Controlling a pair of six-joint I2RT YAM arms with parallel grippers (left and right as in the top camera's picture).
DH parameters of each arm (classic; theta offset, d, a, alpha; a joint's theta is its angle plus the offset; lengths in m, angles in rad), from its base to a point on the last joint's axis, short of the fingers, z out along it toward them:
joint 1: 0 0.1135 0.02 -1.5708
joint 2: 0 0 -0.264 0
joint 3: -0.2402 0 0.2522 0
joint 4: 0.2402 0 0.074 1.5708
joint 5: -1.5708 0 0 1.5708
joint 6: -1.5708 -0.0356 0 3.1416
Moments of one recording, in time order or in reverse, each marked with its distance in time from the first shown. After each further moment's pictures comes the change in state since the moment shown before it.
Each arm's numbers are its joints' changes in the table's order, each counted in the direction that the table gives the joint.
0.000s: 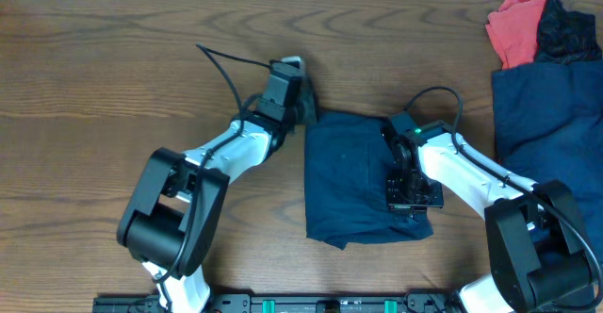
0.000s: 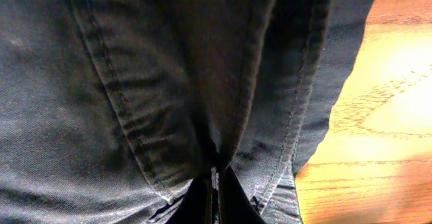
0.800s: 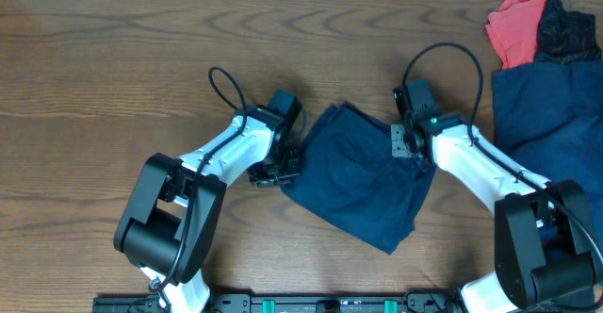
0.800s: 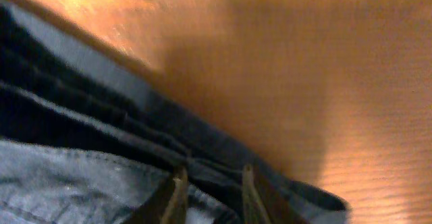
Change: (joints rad) left arm -0.013 -0.030 -0.056 0.882 -0.094 0.095; right arm -0.087 0.000 -0.046 -0.502 -0.236 0.207
